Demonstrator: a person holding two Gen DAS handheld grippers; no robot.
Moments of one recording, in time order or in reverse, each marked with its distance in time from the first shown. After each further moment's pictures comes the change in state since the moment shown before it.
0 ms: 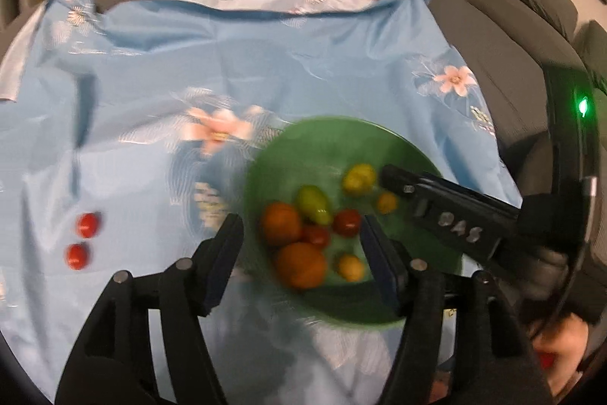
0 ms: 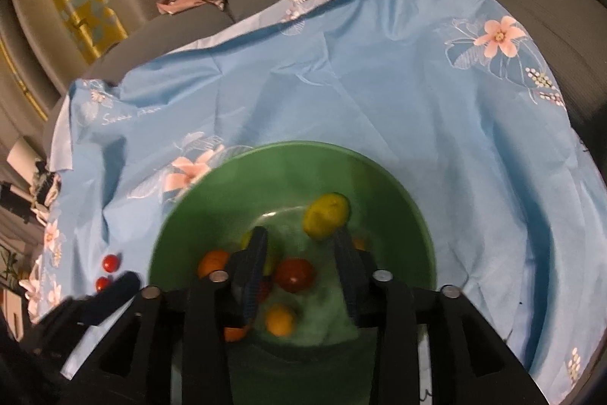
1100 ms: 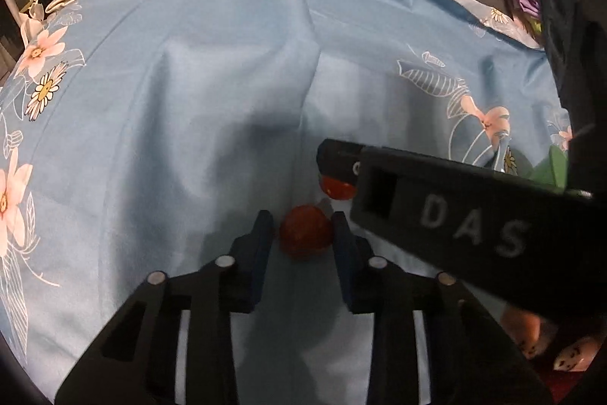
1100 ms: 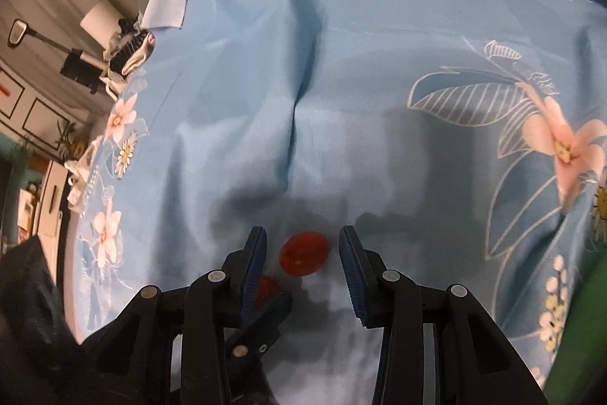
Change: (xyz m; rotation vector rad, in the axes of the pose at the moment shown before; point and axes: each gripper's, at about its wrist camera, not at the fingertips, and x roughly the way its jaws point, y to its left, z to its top) left arm 0.028 0.213 -0.048 -0.322 0.091 0.208; right arm 0.150 0.252 -0.040 -0.358 0.369 0.299
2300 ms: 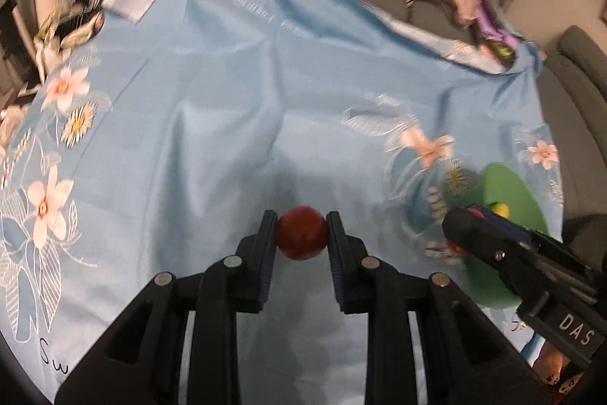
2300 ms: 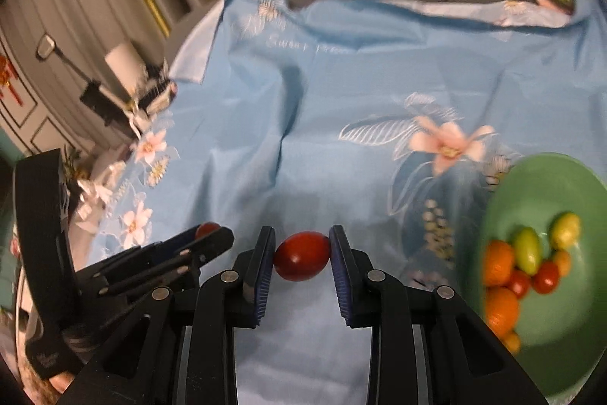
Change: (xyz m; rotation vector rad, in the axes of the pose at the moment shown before) left arm -0.081 -0.028 -0.011 0.026 -0.153 -0.047; right arm -0.133 -0.014 -0.075 -0.011 -0.295 -0.029
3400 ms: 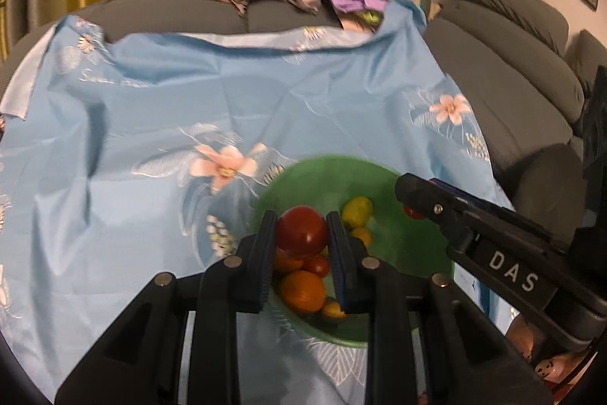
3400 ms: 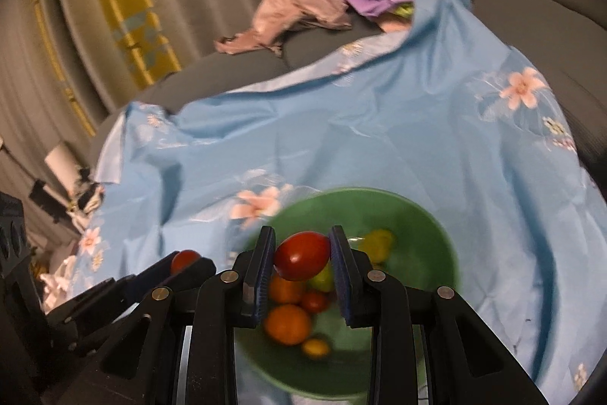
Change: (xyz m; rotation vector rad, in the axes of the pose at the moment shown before) left arm 0.010 -0.191 -0.009 0.298 -0.036 -0.217; right arm -0.101 -0.137 -0.007 0.250 -0.211 -0.271
